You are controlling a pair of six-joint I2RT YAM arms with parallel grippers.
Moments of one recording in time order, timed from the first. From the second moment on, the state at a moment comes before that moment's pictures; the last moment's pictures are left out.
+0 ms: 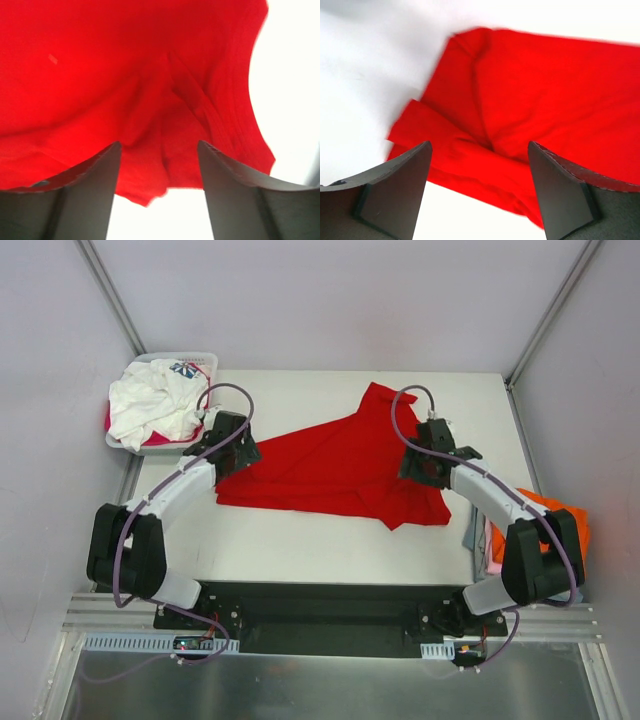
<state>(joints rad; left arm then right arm) -0.28 1.47 0.99 -0.41 -0.31 -0.64 0.34 1.48 1.02 -0.52 0.20 0.51</state>
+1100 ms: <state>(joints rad) -0.37 1.39 0.80 -0.38 -0.24 -0.64 0.31 1.63 0.93 -0.42 0.24 0.59</state>
